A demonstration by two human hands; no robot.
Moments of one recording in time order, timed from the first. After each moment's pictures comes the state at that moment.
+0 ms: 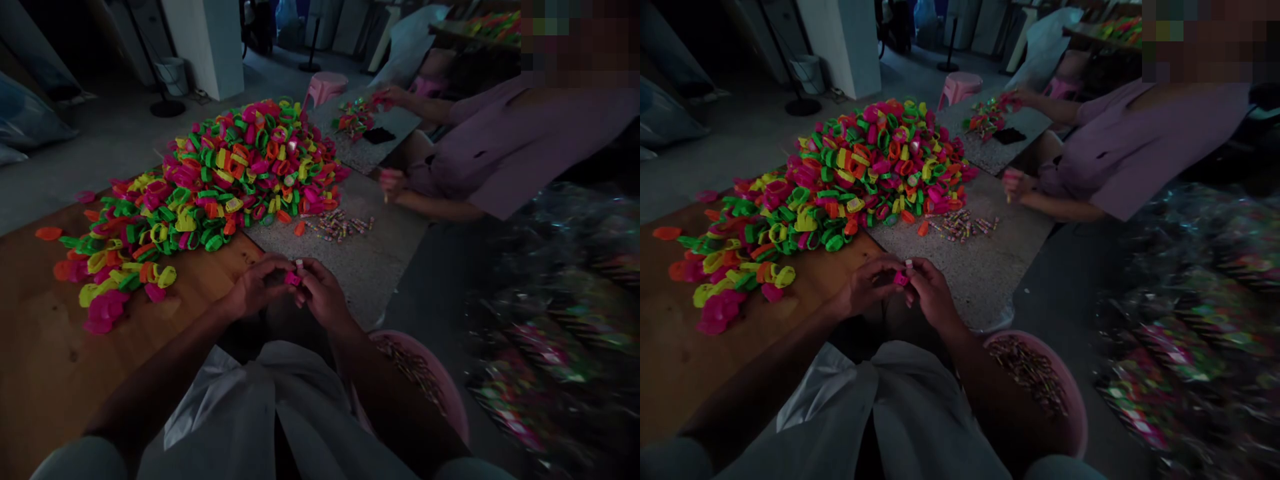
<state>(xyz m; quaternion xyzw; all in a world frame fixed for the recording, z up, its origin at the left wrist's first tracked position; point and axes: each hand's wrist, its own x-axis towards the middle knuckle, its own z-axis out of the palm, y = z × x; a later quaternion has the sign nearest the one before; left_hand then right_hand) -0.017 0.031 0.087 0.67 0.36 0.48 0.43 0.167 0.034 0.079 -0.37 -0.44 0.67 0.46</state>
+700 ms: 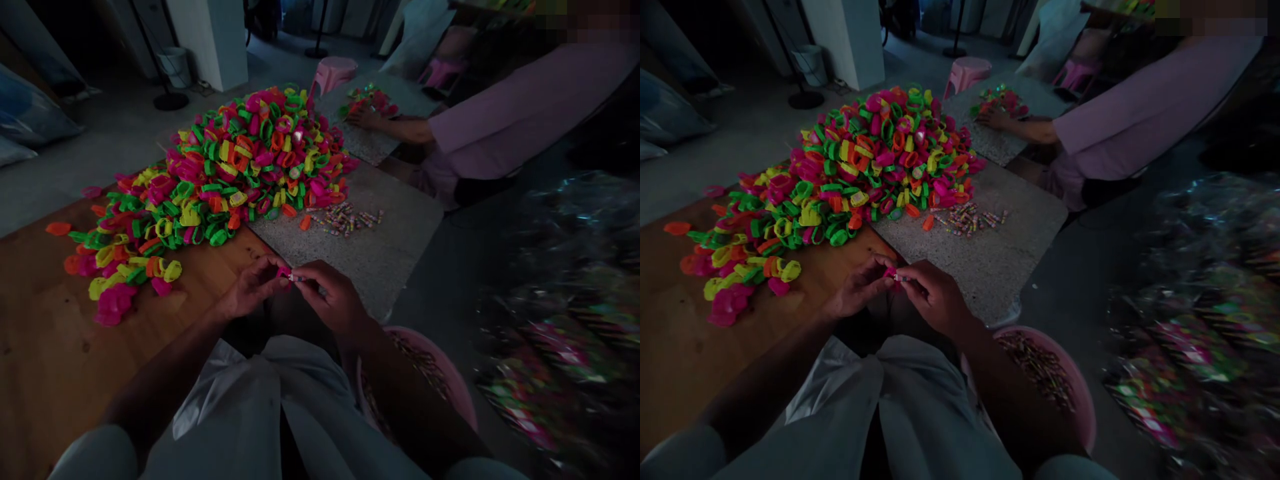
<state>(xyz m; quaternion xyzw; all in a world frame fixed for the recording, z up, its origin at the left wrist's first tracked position) -0.029 0.017 0.090 0.56 0.33 0.47 0.60 0.190 0.024 0.104 -0.31 -0.79 0.30 0.43</state>
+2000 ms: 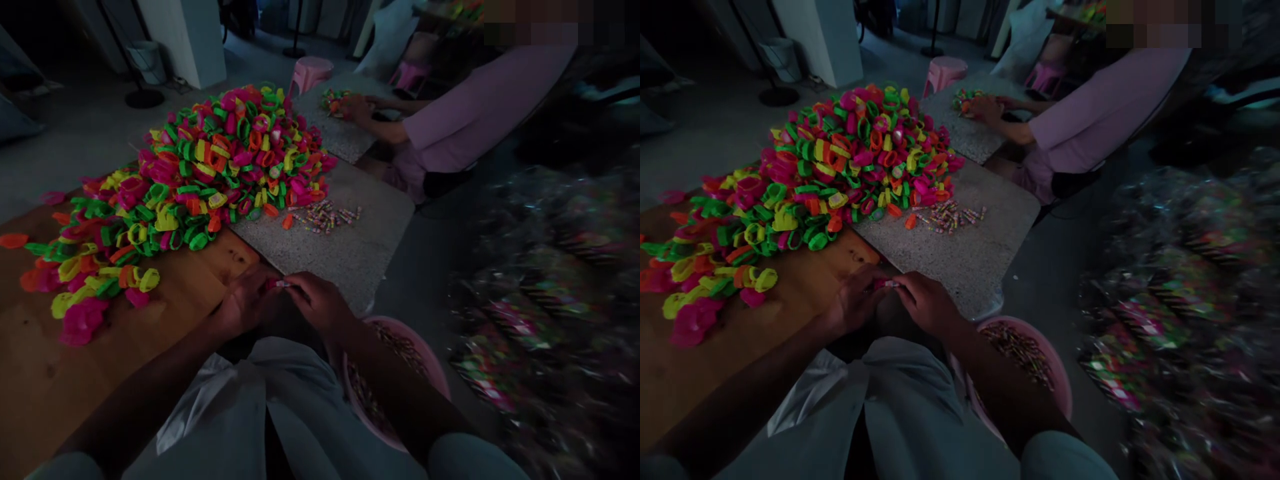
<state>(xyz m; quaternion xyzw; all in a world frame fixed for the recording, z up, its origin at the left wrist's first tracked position) -0.010 0.006 0.081 0.76 0.43 0.40 0.29 0.211 0.017 0.077 -0.37 -0.82 0.24 0.36</state>
